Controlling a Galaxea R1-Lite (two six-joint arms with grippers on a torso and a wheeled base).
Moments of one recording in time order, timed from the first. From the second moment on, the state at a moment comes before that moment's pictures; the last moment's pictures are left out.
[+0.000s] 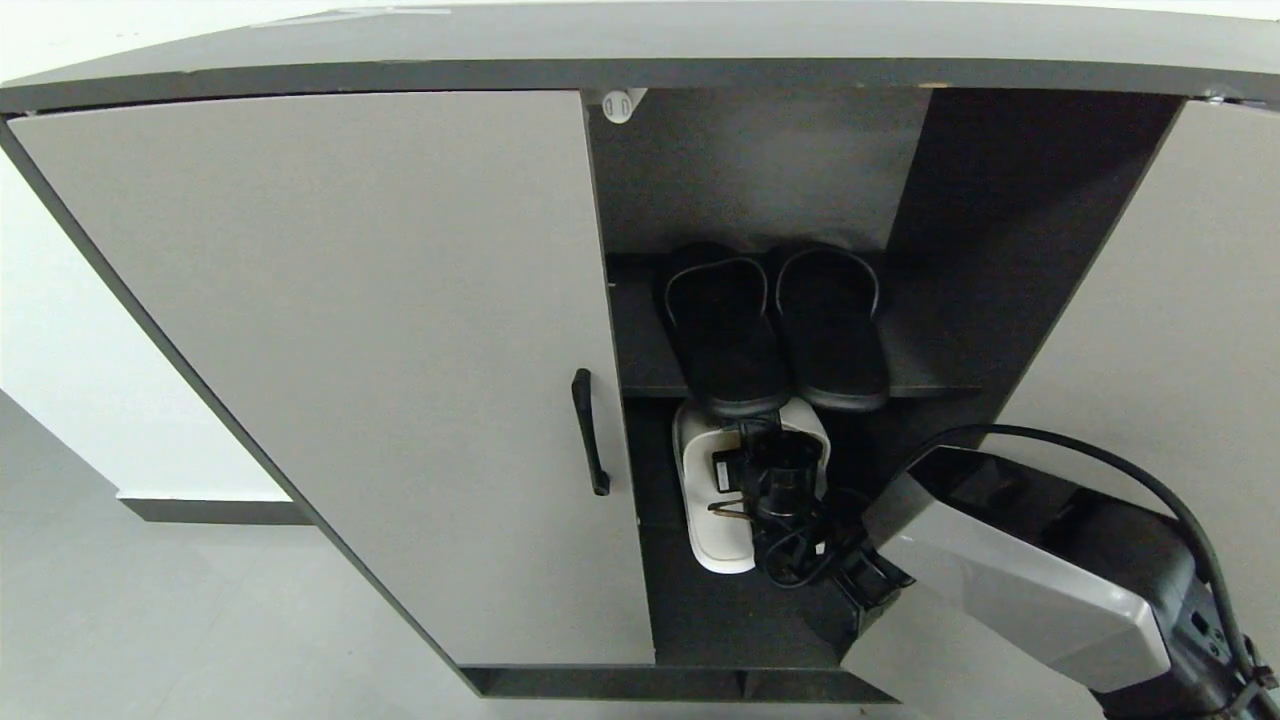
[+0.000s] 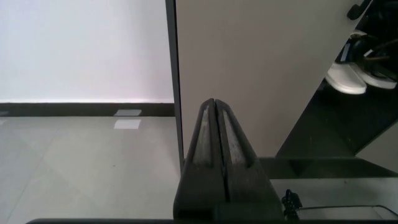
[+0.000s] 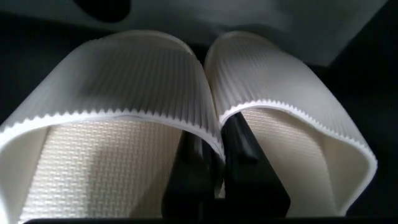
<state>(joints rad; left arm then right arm) 0.00 0.00 0.00 0.01 -0.01 -0.01 0.68 2.55 -1.36 -1.21 -0.64 -0.12</state>
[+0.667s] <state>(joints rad) 0.00 0.00 0.00 0.01 -0.01 -0.01 0.65 2.64 -1.56 -1.06 -0.64 -0.13</state>
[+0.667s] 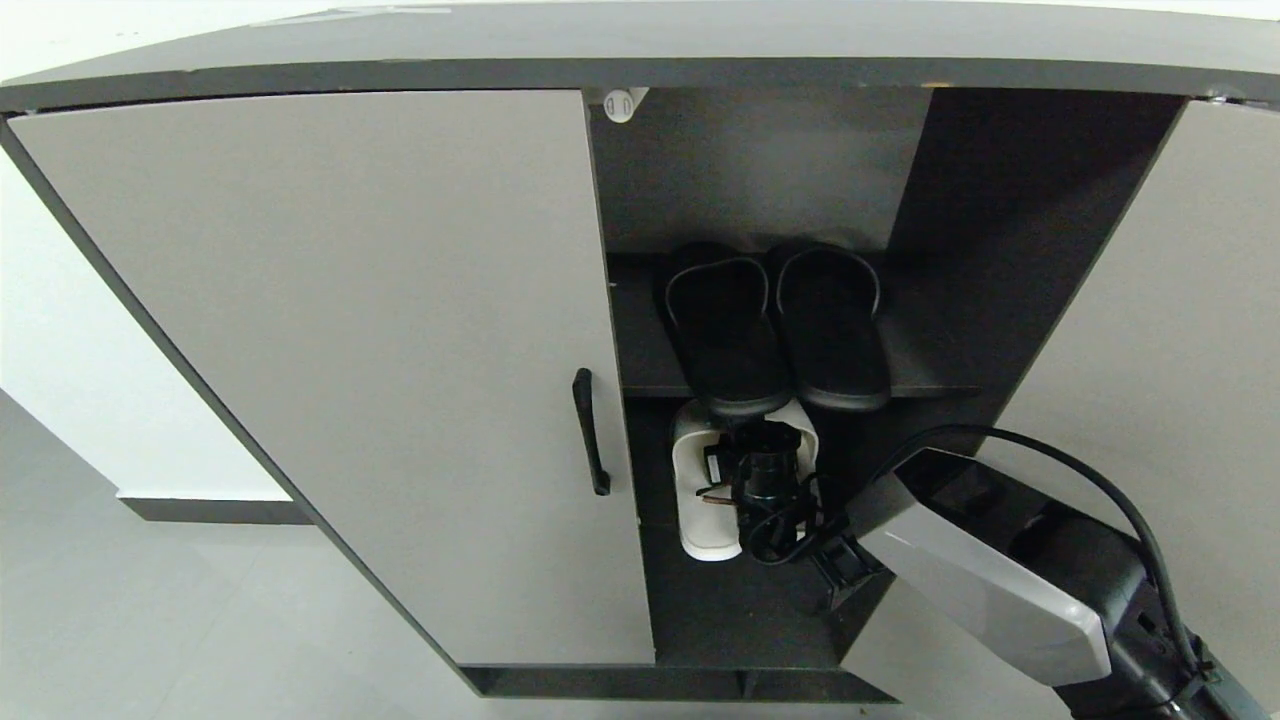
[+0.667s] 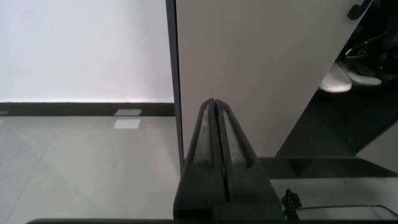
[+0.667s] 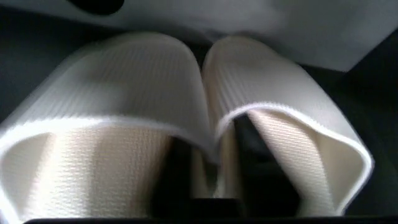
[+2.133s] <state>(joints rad) 0.00 0.00 0.00 0.01 -0.01 -0.01 0.91 1.94 -0.39 -1.44 -0.41 -0.07</state>
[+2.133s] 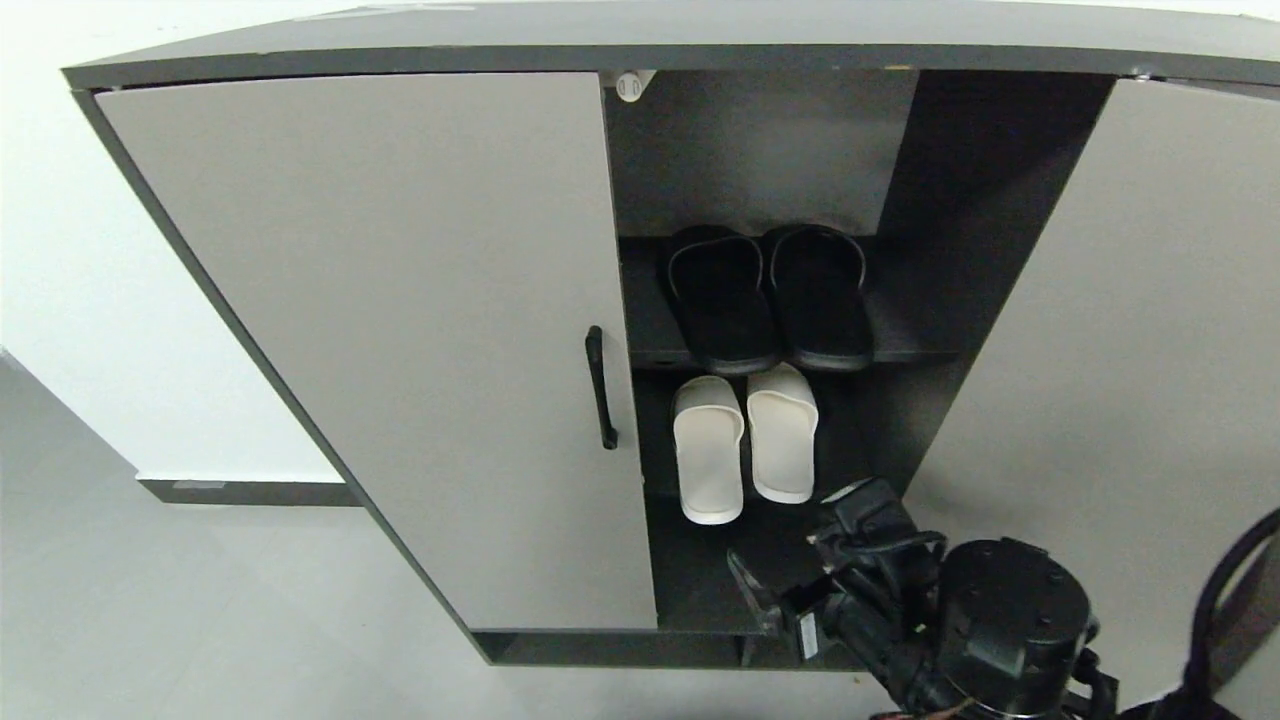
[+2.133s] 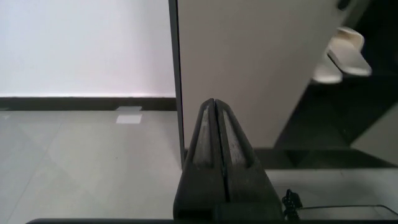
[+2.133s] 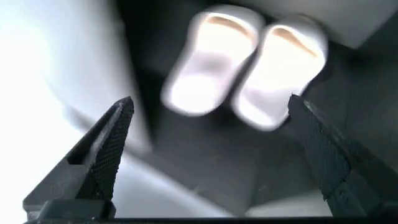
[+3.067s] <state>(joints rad) 0.00 0.00 0.00 0.01 -0.01 -0.01 0.99 1.46 -0.45 -1.44 -0.18 -0.12</state>
